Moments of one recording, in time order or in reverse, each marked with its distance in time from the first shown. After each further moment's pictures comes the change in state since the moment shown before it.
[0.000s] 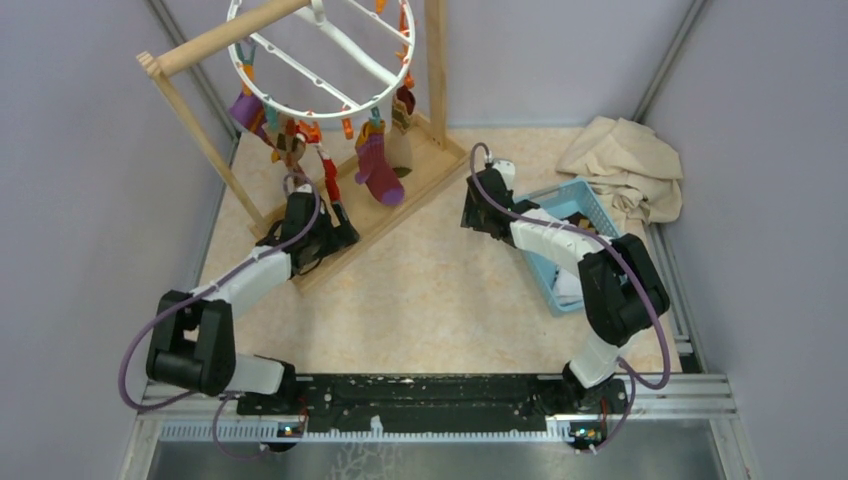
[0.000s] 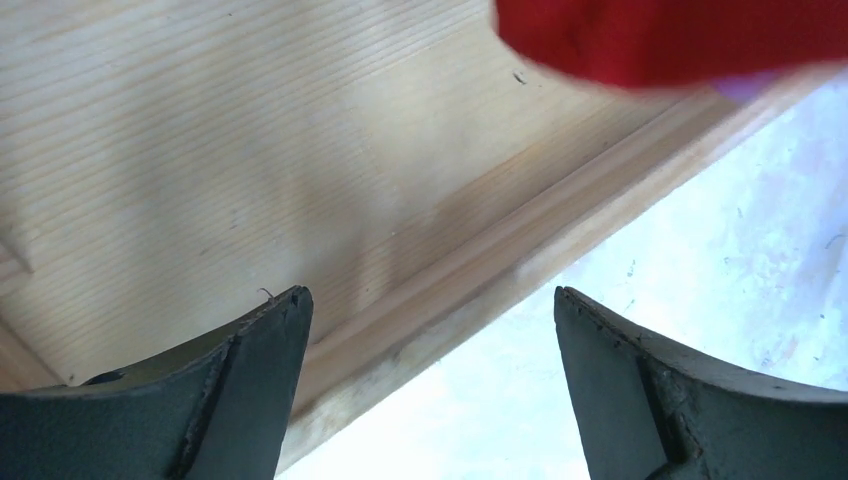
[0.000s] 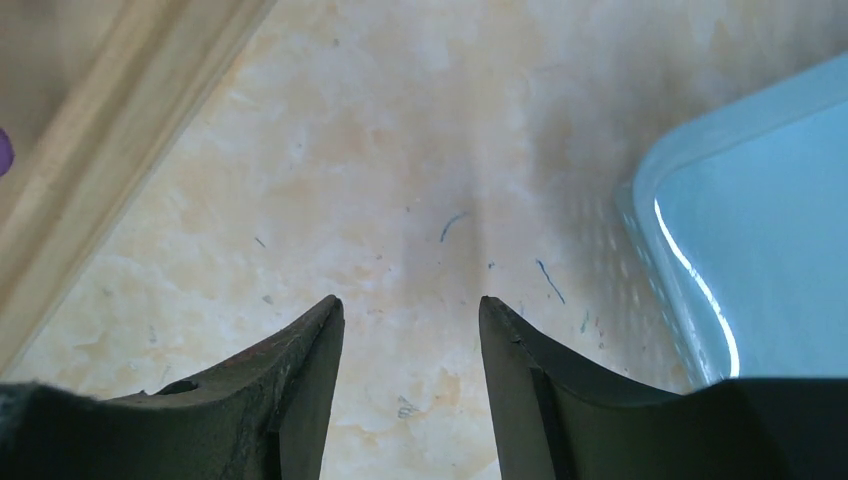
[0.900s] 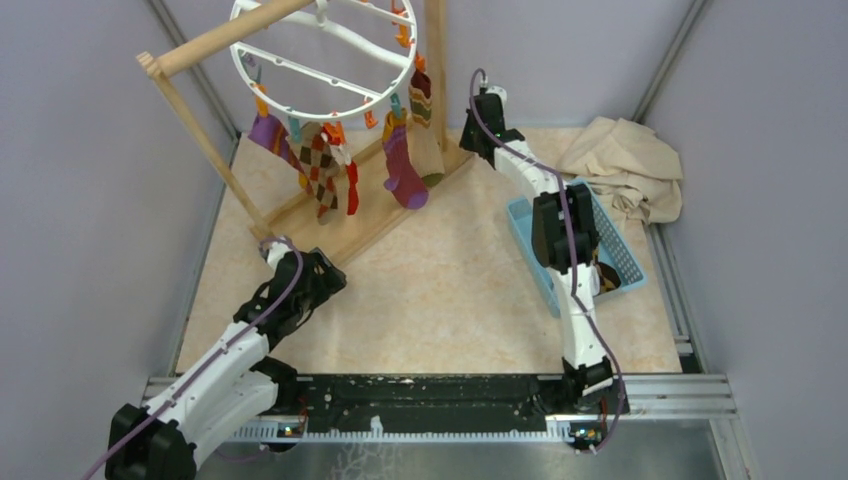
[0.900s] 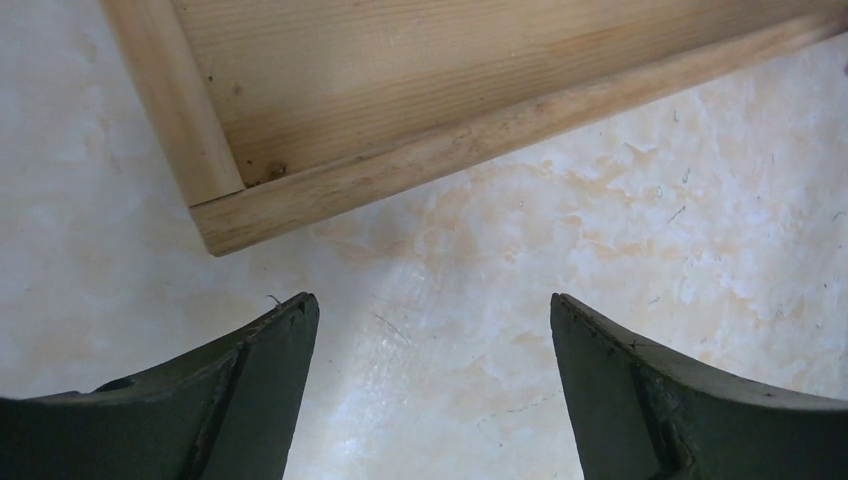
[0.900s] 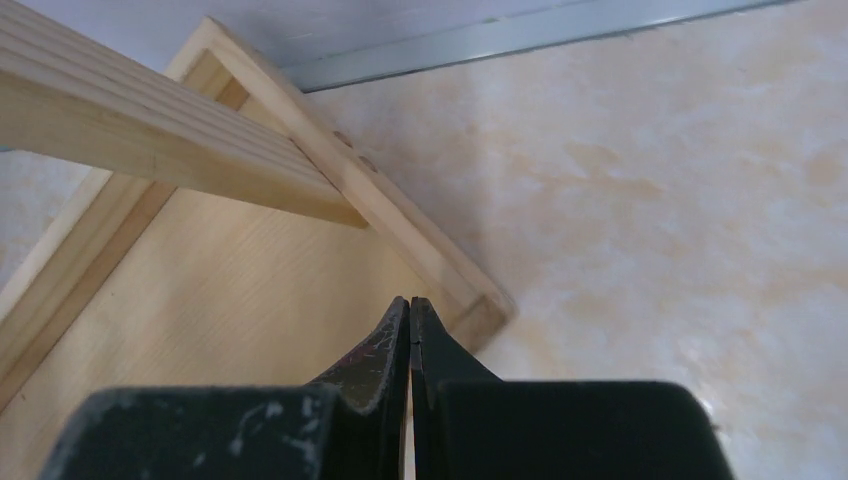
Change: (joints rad) left arm -0.163 -0.625 -0.367 -0.218 -0.232 -0.283; right arm -0.188 0.630 0.937 -0.059 -0.148 -0.111
